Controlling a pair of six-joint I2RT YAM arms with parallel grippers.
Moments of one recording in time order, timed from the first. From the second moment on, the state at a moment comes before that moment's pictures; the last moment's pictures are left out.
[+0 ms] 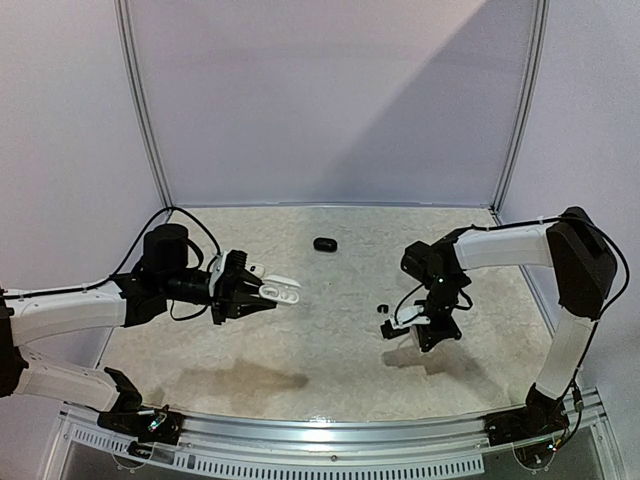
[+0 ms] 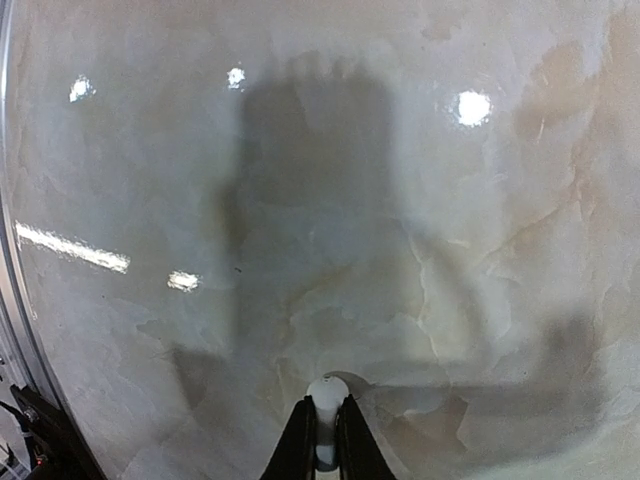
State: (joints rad) left arm -0.62 1.16 0.57 0.26 0.88 0.46; right arm 0.67 1.84 1.15 -1.01 -0.20 -1.02
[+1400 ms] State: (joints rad) left arm -0.62 1.17 0.57 0.46 0.83 0.21; right arm 1.10 1.76 1.76 -0.68 -0.25 -0.47
